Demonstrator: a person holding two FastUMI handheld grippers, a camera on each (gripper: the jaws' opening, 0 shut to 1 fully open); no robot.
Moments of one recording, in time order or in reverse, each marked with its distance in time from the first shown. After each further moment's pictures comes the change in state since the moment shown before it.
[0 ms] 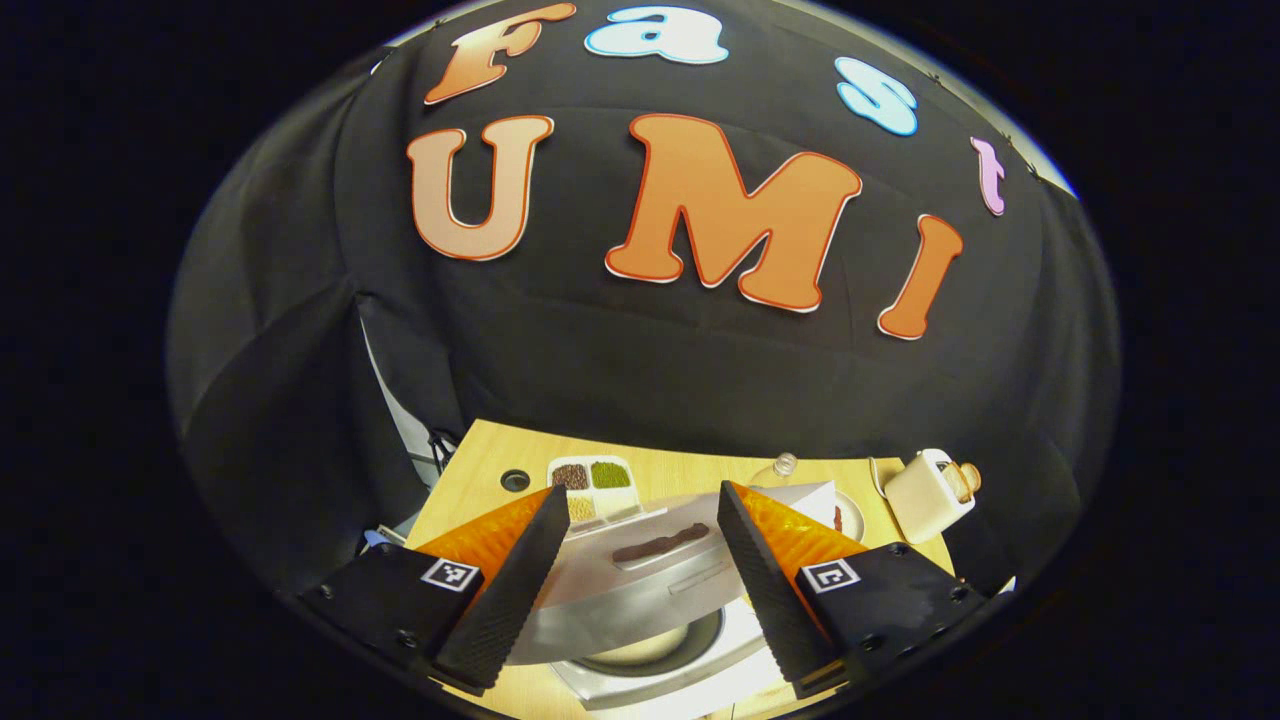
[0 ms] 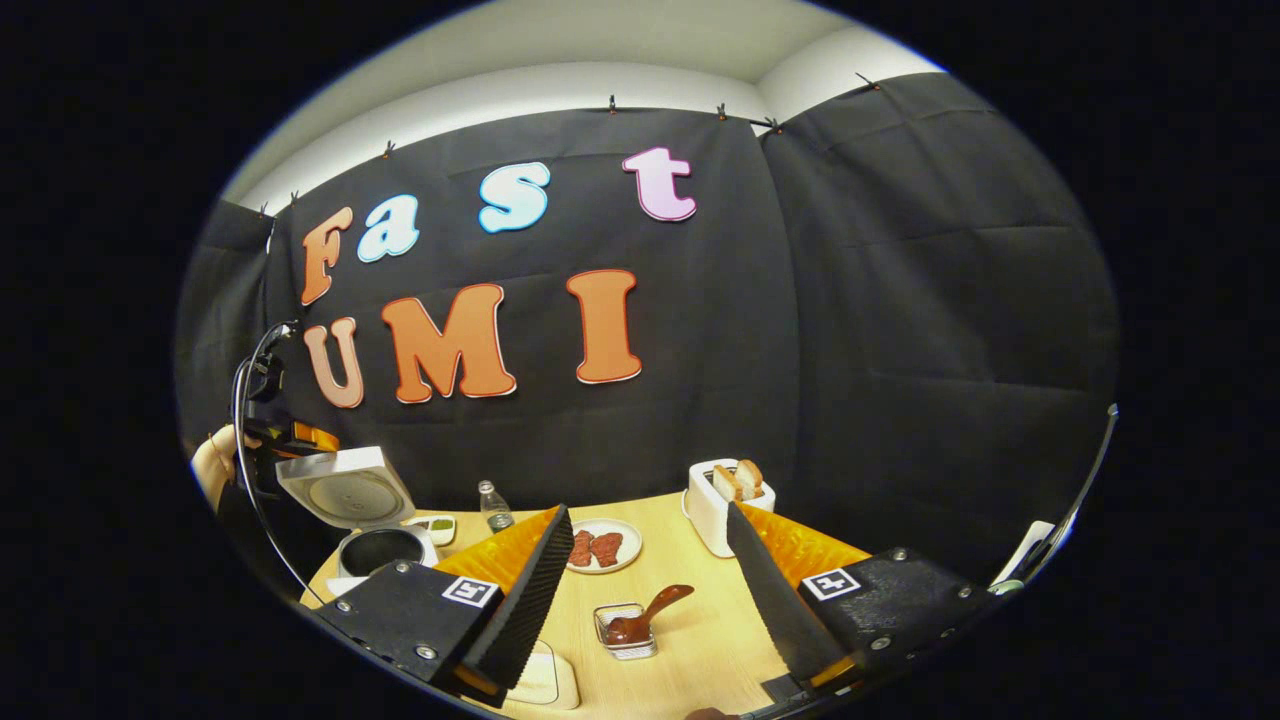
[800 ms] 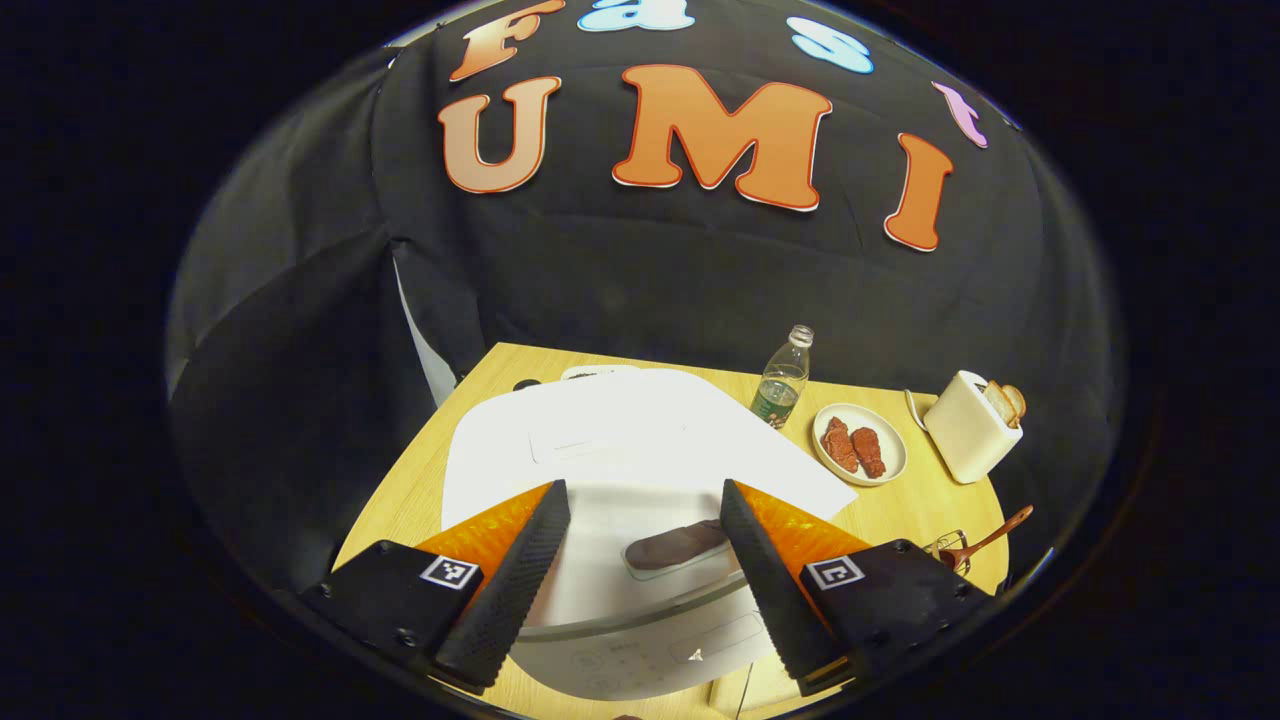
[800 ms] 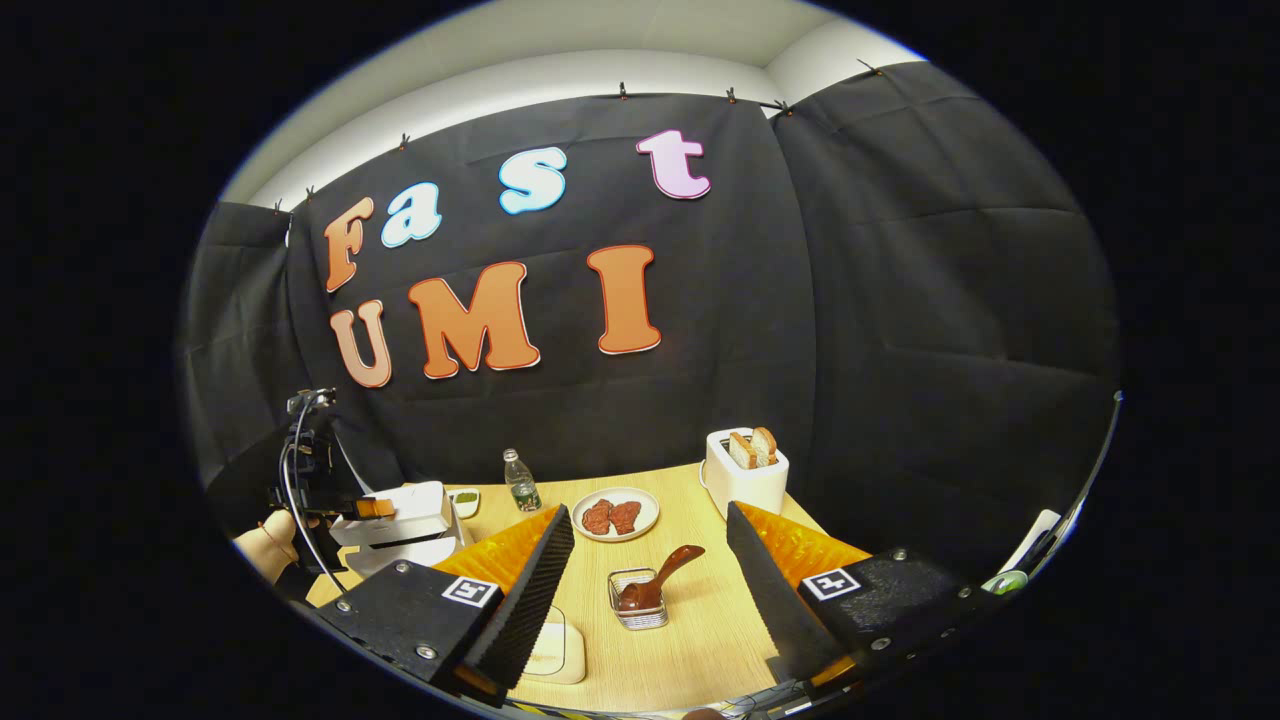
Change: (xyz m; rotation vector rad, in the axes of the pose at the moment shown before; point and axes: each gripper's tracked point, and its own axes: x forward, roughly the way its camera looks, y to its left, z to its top) left arm 0.005 -0.016 -0.165 0.026 0.031 0.138; right arm -0.028 -0.005 -0.028 0.007 0.070 0.063
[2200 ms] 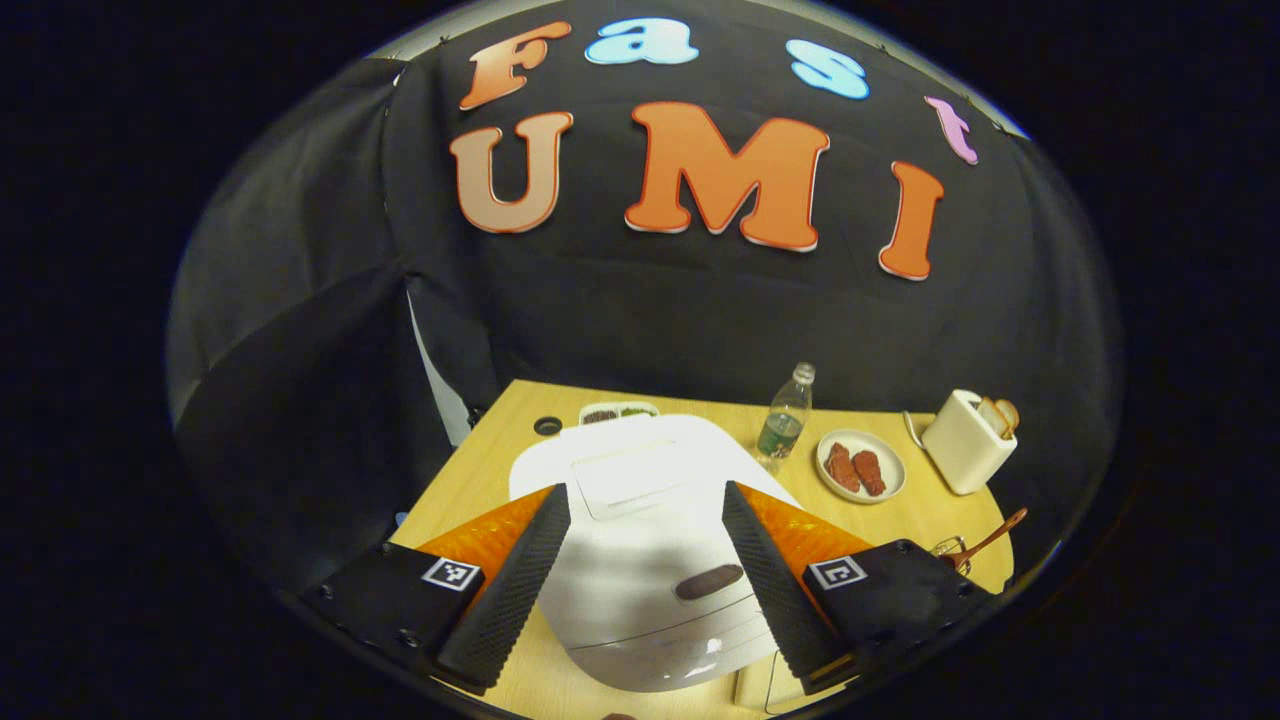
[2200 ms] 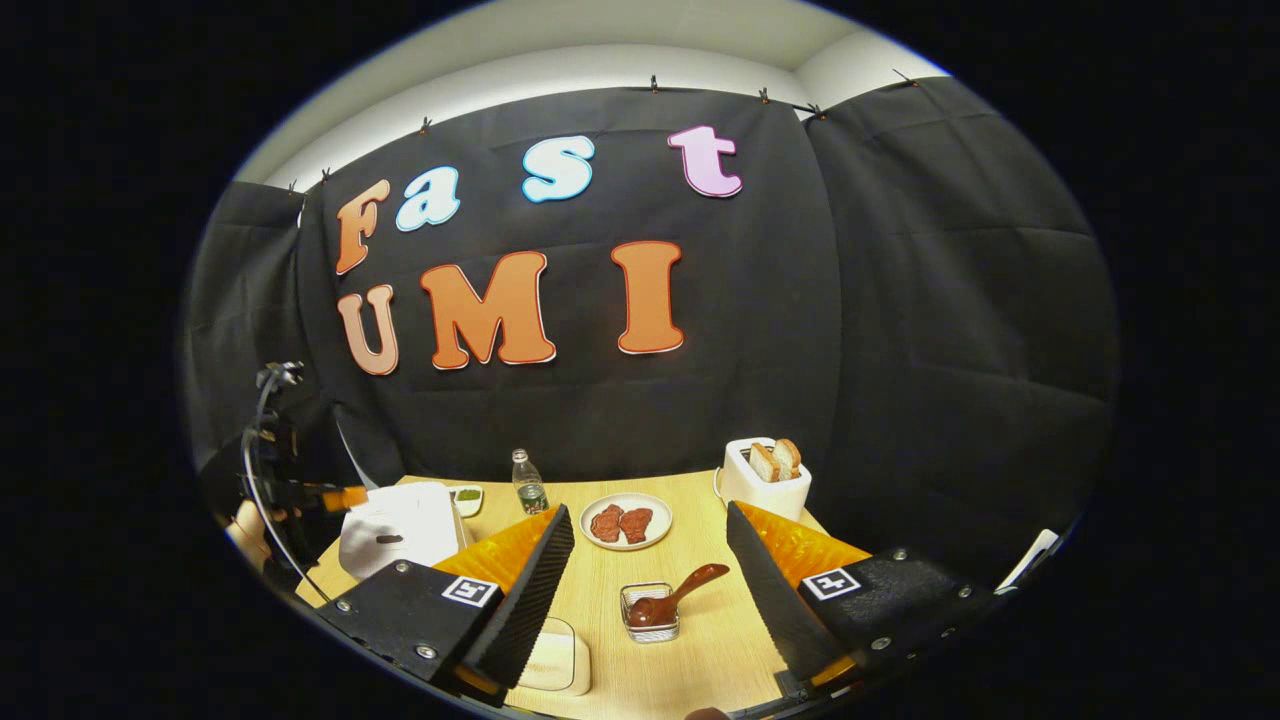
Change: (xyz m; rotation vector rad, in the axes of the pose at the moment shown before) left arm -0.059 0.037 0.069 -0.001 -0.167 -0.014; right arm 0.040 0.031 0.008 -0.051 -0.028 0.021
